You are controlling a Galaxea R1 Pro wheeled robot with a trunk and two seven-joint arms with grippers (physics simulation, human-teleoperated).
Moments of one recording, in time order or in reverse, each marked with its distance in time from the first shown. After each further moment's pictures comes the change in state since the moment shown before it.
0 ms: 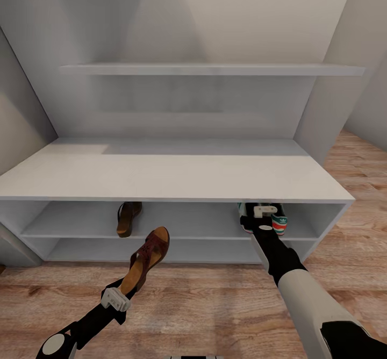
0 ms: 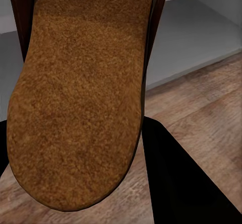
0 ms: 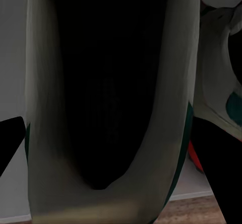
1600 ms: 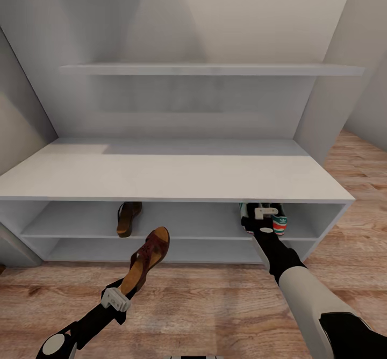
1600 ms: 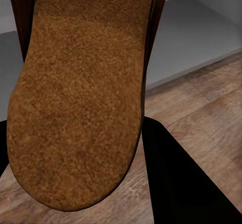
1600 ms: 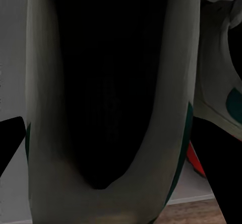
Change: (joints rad) left arm 0.000 0.000 -0.001 0.000 -0.001 0.000 0.000; right arm -0.032 -0.011 0.000 0.112 0.000 -0.094 0.000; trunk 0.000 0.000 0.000
